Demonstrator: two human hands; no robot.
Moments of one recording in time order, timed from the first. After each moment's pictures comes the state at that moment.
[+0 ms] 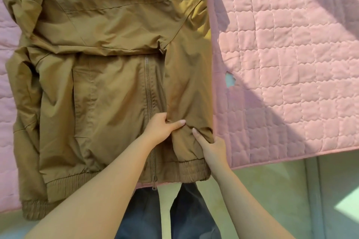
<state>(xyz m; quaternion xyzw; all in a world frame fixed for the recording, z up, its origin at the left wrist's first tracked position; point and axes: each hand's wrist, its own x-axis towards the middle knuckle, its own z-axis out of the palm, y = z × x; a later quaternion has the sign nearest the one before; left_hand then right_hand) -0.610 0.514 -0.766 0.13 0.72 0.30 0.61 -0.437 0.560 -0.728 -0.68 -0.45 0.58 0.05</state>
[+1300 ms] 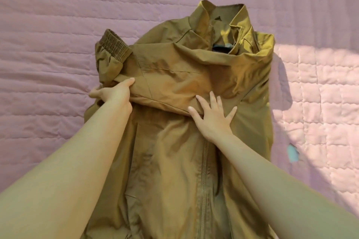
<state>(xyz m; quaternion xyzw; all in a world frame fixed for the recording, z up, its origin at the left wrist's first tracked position) -0.930 0.548 -0.739 -0.35 0.74 0.55 0.19 -0.714 0.662 -0.762 -0.42 -0.85 0.28 -0.19</state>
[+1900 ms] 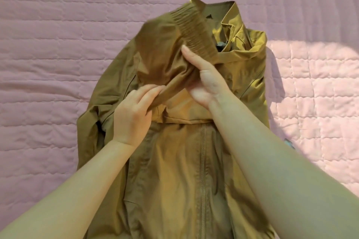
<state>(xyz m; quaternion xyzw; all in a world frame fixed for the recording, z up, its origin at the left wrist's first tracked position) -0.865 0.521 -0.726 0.49 0.82 0.29 -0.02 -0.801 0.700 -0.688 -0.40 -0.22 0.88 0.15</state>
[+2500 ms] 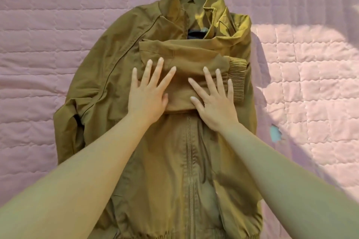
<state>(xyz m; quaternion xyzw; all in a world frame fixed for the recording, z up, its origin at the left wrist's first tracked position) -0.839 0.583 -0.767 0.53 0.84 -0.02 0.11 -0.667 0.703 -0.768 -0.34 -0.93 0.13 -0.08</state>
